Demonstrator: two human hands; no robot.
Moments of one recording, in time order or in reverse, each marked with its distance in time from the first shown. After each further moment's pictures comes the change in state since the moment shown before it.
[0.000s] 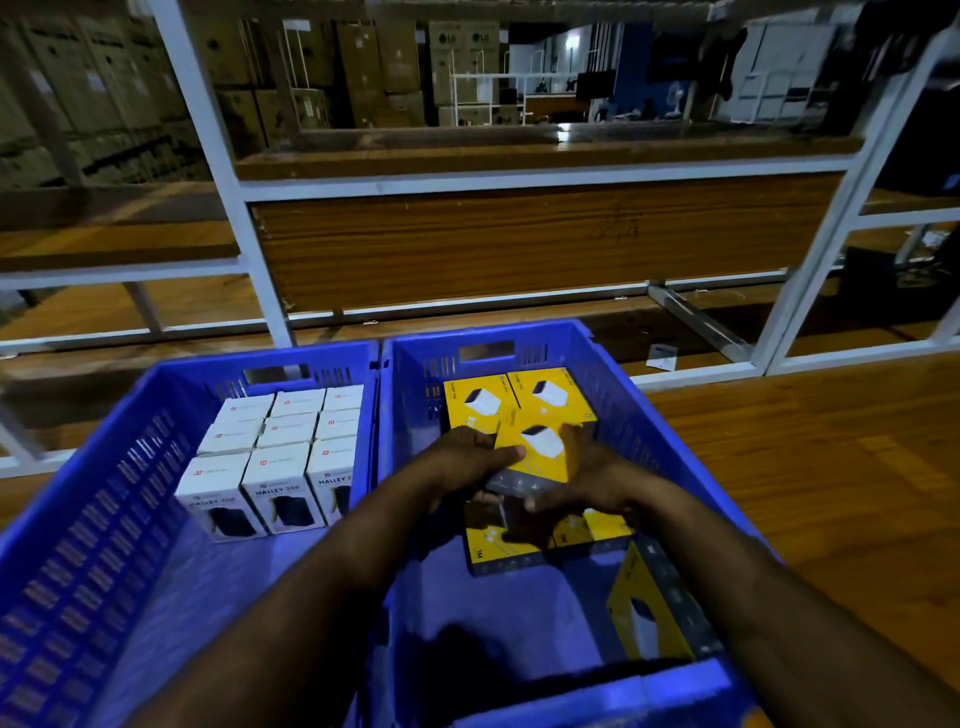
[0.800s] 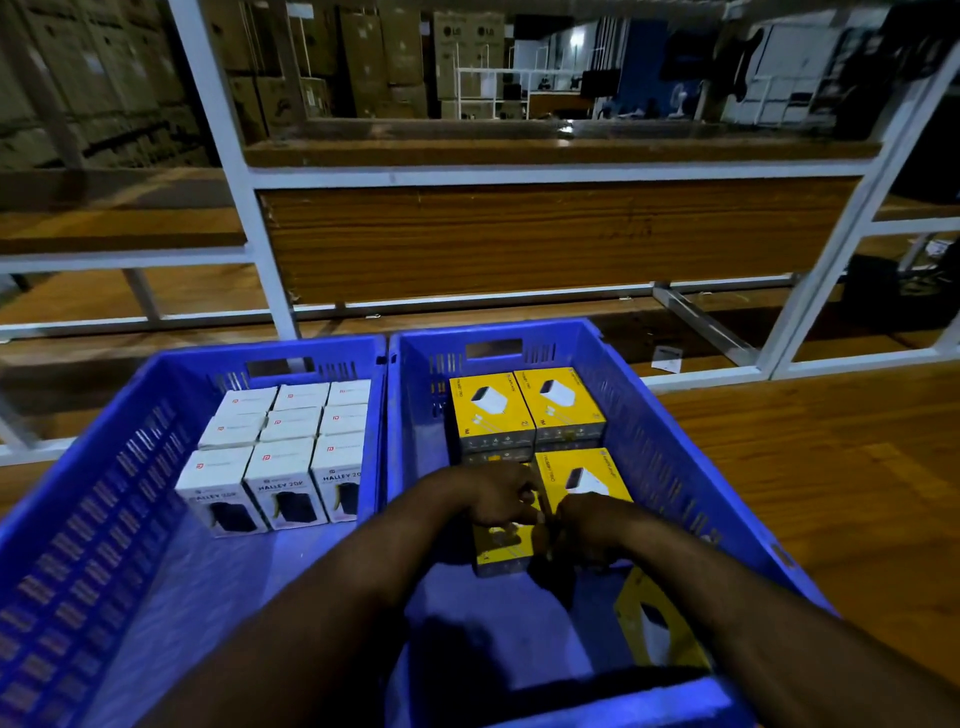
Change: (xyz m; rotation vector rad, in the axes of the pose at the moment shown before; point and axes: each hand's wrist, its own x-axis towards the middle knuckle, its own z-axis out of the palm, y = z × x) left_hand 0.026 -0.017 0.009 0.978 -0.351 0.189; right_hand 0.005 0.003 0.034 -0.595 -0.298 0.084
